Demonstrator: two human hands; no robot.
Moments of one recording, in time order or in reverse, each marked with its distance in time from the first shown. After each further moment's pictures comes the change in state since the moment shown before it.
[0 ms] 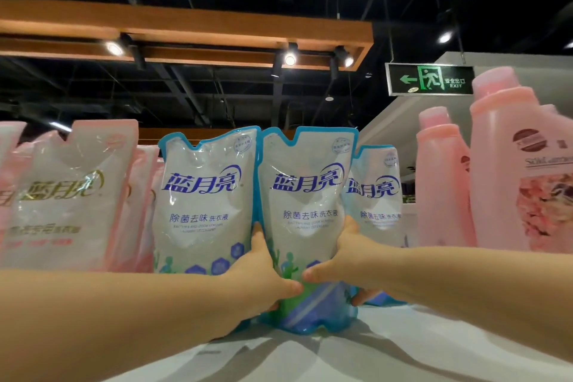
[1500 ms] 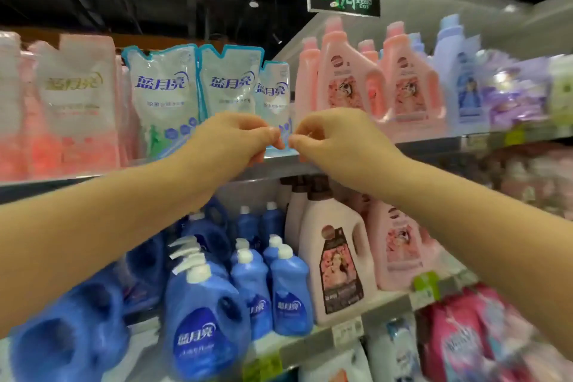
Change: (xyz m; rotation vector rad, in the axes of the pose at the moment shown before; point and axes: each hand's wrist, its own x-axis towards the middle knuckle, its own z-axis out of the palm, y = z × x) left_hand -0.263 0.003 -0.037 -0.658 0.007 0.526; right_hand -0.341 -0.001 -0.016 -0.380 0.475 -0.402
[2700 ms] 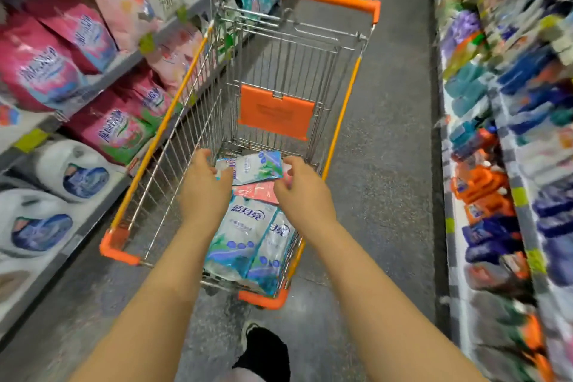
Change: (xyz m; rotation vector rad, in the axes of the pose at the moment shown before) left_hand -0.567 0.229 0.568 0.018 -0.706 -0.312; right_hand -0.761 0.188 -0.317 -0.220 -0.068 1.411
